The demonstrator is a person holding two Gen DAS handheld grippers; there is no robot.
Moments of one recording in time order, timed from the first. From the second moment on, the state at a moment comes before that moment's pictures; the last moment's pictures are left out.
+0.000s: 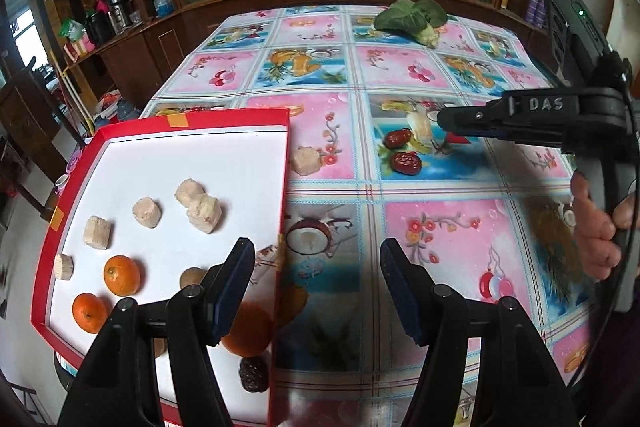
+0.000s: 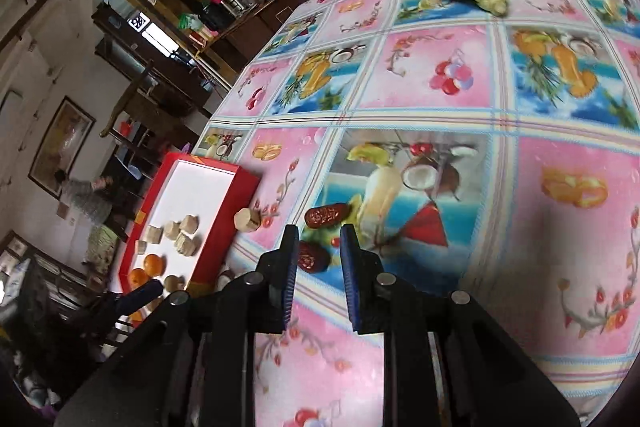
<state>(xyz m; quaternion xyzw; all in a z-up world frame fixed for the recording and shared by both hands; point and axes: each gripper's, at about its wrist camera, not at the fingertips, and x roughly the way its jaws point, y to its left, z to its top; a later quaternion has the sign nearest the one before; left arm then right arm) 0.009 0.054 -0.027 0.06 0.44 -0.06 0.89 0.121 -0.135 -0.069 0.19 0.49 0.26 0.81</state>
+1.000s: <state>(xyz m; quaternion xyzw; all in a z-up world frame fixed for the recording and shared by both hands) 0.009 0.049 -0.031 0.05 0.45 -0.06 0.89 0.153 -0.078 -0.090 0.13 0.50 0.16 0.84</state>
